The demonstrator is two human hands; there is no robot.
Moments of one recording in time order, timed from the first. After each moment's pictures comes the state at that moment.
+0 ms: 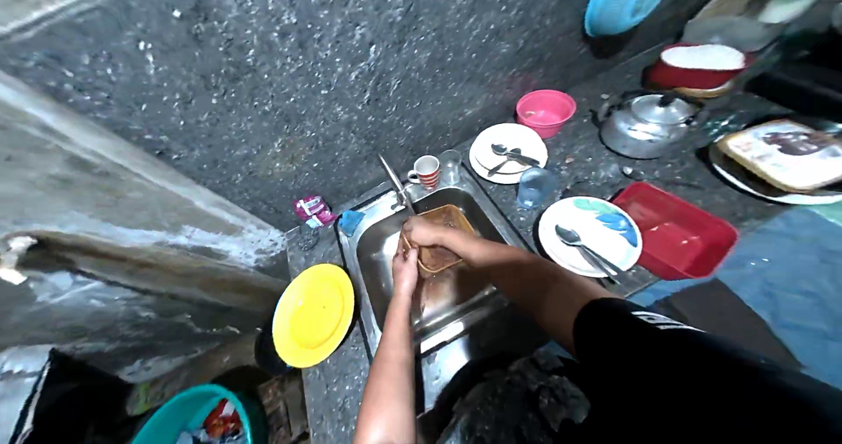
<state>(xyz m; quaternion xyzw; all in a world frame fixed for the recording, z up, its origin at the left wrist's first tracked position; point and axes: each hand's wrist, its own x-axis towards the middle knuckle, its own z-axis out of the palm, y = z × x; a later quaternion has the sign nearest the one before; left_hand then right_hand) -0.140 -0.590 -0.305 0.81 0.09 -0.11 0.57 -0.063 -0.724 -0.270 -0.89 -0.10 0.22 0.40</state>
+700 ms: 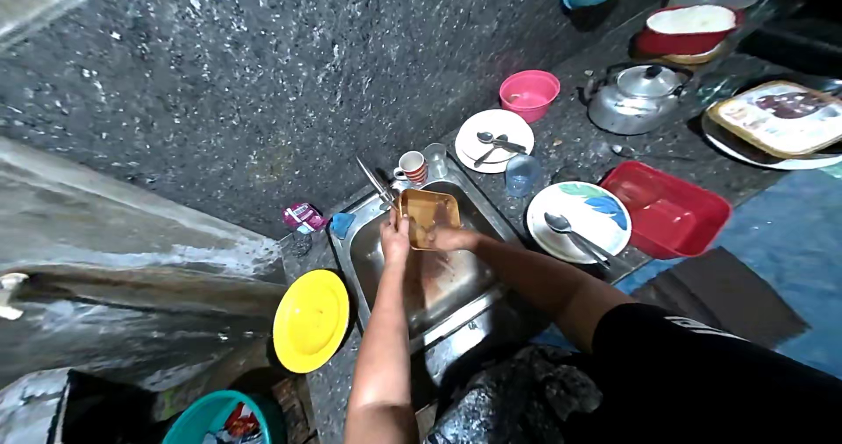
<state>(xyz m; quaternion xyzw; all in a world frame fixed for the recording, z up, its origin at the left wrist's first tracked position) -0.092 -0.625 -0.266 0.90 0.06 -0.08 0.43 -0.106 -0.786 -0.311 -0.84 -0.11 0.29 0.43</state>
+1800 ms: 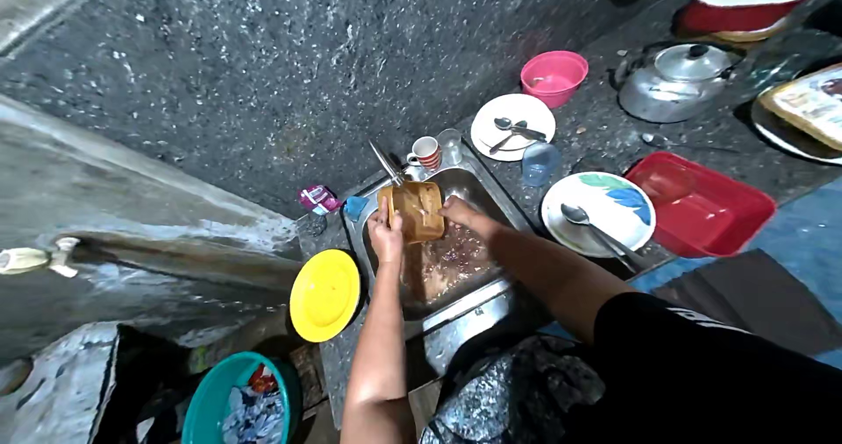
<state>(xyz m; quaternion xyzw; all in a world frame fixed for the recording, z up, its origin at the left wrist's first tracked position) -0.119 -0.586 -0.255 0.92 0.05 0.06 0.39 -0.081 -0.788 -0.340 -0.81 0.15 0.22 0.52</state>
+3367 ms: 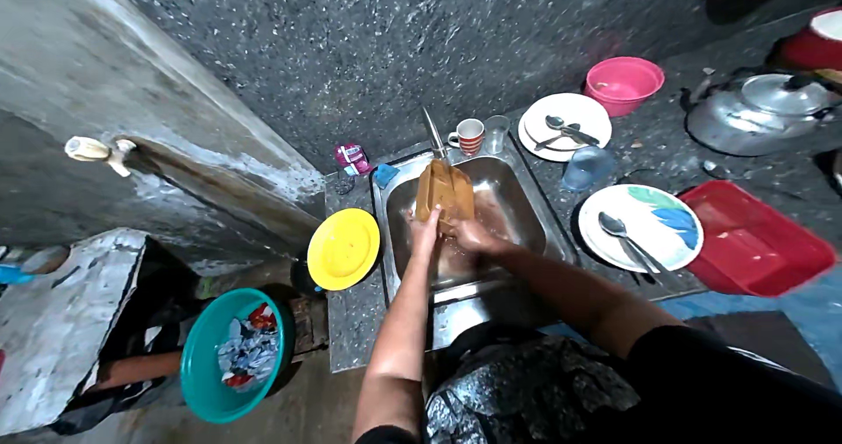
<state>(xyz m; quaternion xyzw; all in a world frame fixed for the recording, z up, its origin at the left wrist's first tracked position) -0.164 -0.588 -0.302 0.76 0.21 -0.05 0.61 -0.164 -0.733 -0.302 -0.90 -0.12 0.24 0.33</state>
